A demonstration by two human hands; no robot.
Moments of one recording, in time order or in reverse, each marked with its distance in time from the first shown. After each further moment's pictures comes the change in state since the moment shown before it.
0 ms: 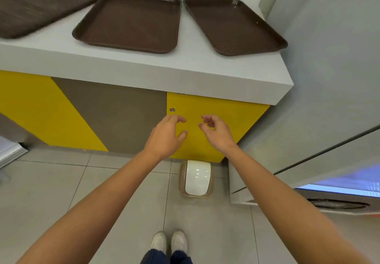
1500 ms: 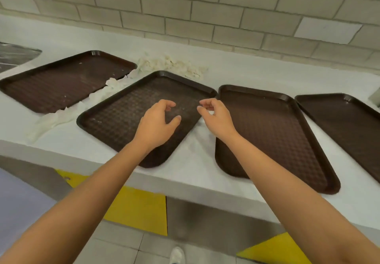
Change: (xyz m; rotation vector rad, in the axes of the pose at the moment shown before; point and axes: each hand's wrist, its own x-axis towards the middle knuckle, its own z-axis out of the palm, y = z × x) left_hand 0.230 -0.259 -0.411 0.028 0.378 -0.060; right_hand 0.296 -0.389 0.271 0.027 0.040 -0.420
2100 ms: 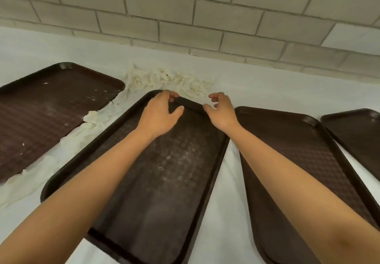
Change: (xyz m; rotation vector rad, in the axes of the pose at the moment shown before) left_hand 0.207 -0.054 0.015 -0.025 -0.083 0.089; right_hand 0.193 0.030 0.042 -0.194 0.082 0.157
